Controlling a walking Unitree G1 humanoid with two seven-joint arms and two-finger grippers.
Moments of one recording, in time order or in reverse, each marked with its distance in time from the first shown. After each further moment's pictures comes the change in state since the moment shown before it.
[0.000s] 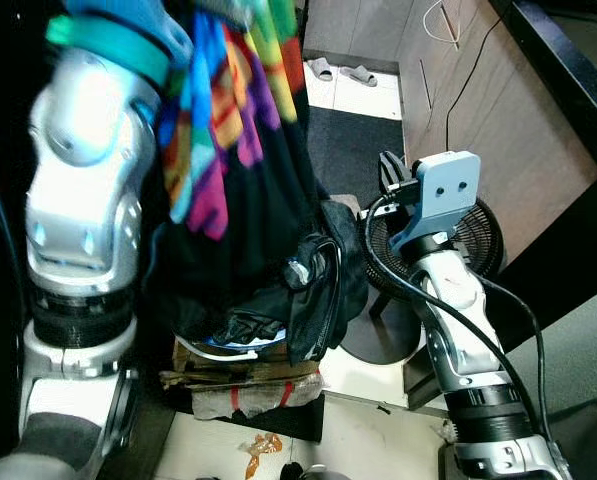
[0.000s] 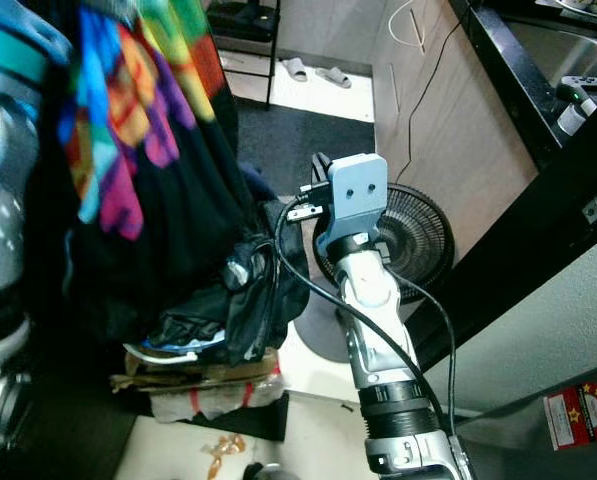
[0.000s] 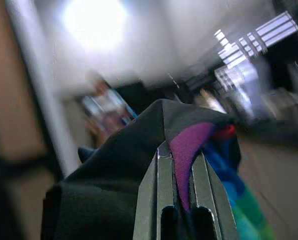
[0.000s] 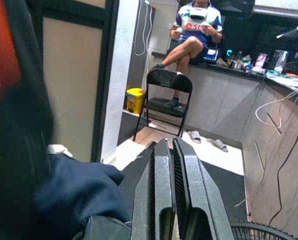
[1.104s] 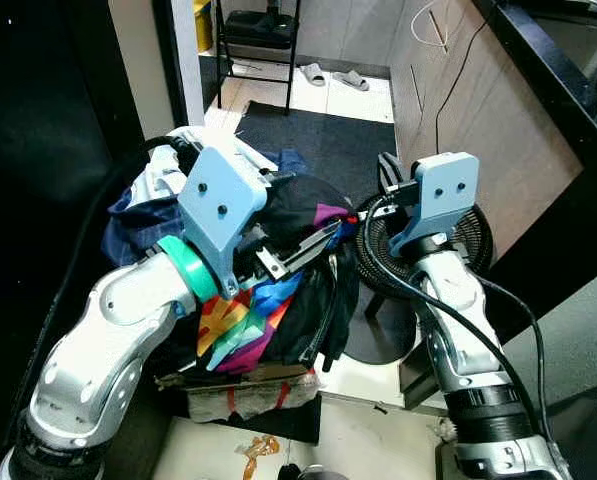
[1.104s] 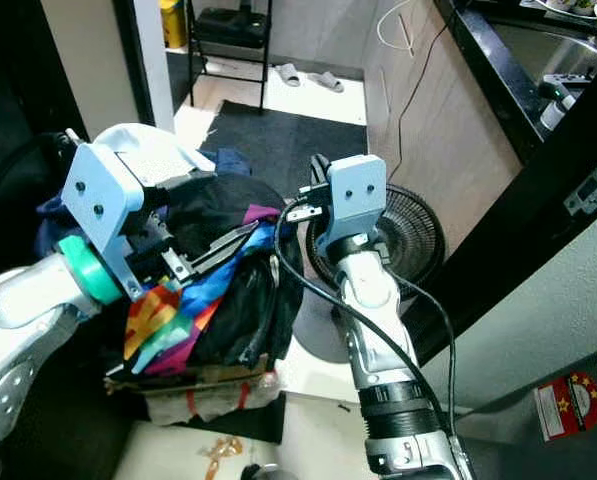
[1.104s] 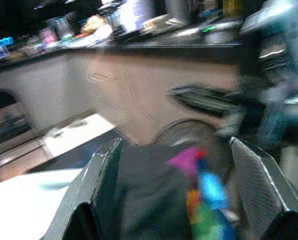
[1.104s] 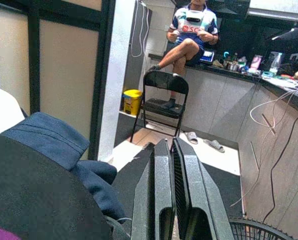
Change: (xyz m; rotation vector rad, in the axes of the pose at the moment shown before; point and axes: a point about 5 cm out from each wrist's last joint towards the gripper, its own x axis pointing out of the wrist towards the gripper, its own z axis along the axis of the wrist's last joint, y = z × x) left arm -0.077 -0.042 -0.048 -0.163 0.299 -0.361; right arm 0.000 0.001 -0.001 0.001 0.003 0.008
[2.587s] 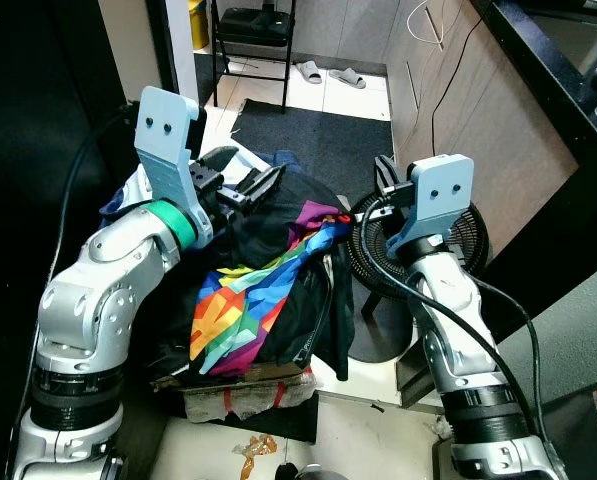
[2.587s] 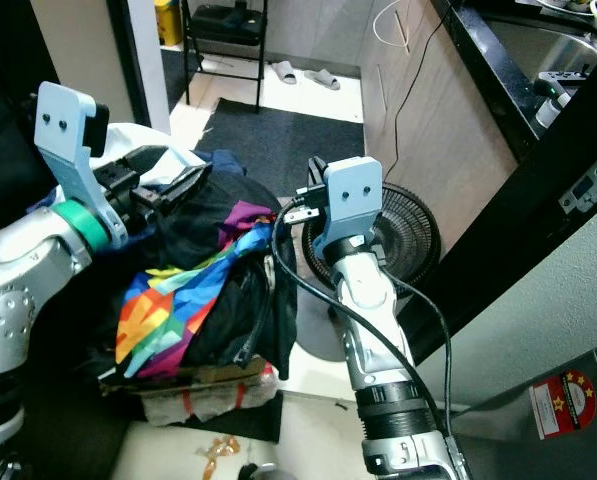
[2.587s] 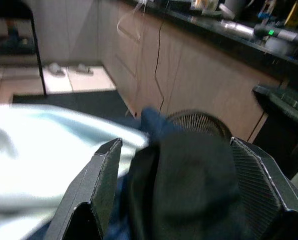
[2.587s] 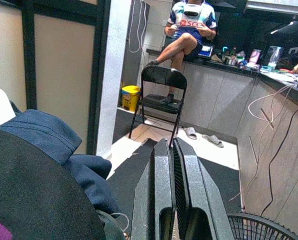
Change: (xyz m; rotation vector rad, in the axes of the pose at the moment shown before) left arm 0.011 0.037 -0.028 -0.369 0.126 0.127; right arm 0.000 0.002 -0.003 0.006 0.011 -0.002
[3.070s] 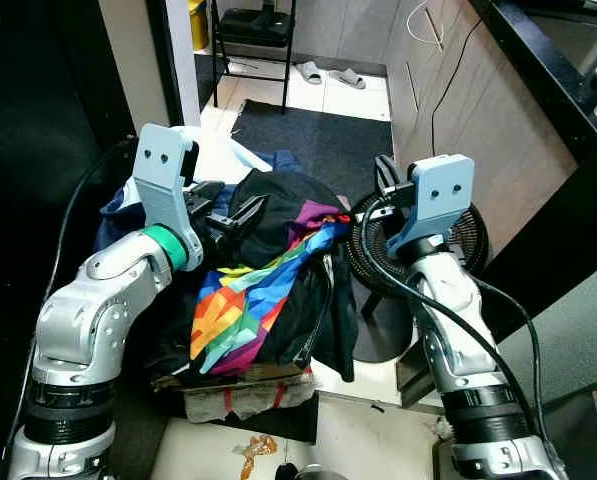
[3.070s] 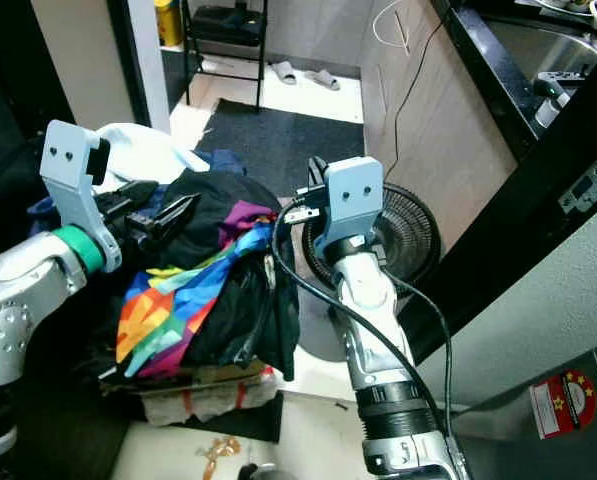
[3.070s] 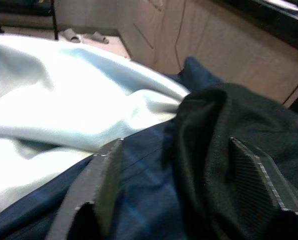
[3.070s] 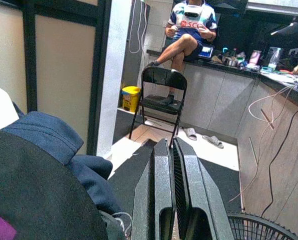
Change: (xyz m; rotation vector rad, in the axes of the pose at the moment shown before) left arm -0.004 0.020 -0.021 -0.047 0.099 0.093; right arm 0.000 0.000 0.000 -0.001 -0.002 0.002
